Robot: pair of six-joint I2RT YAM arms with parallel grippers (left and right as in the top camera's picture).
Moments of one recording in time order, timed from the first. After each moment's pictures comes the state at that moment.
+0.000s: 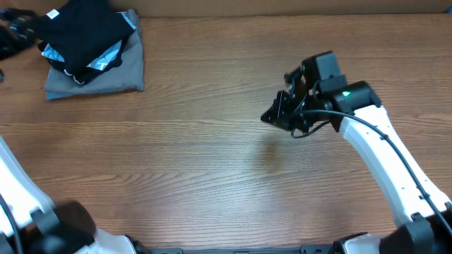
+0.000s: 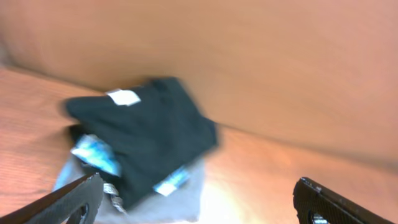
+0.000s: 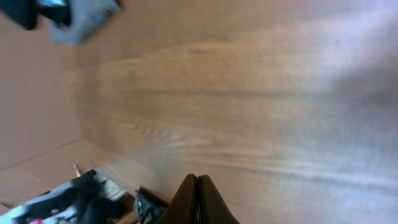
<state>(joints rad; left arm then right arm) 0.59 1.74 2.02 -0.89 0.67 -0.02 0.29 1.55 1.35 -0.94 -0.59 0.59</state>
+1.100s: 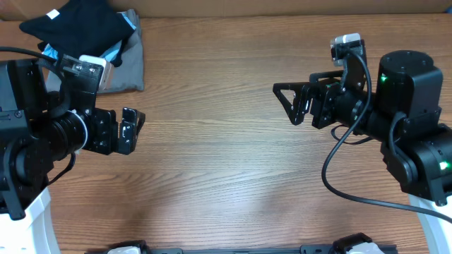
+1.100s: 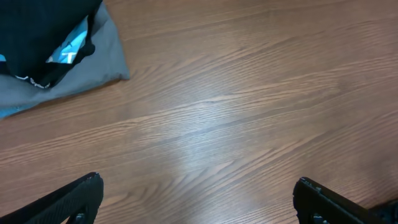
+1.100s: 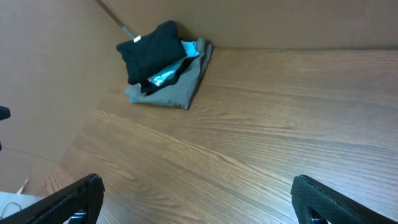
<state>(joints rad) 0.09 1.32 2.03 -1.64 0.32 0.21 0.29 1.19 1.59 -0.94 -0.42 0.27</state>
